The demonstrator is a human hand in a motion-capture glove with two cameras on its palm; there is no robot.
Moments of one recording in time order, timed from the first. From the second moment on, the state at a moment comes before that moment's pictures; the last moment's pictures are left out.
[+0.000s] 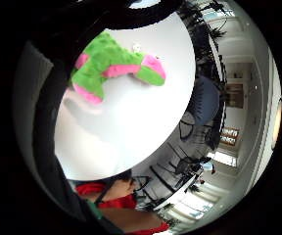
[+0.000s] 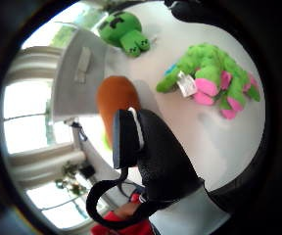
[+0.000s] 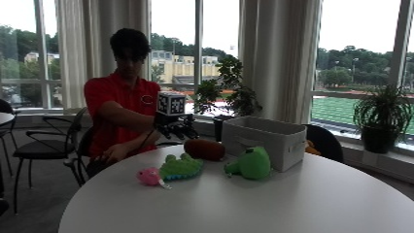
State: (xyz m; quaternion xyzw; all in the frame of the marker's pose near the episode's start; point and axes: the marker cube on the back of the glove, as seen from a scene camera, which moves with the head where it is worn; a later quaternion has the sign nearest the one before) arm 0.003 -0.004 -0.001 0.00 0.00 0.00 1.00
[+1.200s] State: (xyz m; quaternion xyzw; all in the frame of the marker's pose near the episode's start) arm 0.057 -0.076 0.055 -0.04 0.01 -0.01 1.00
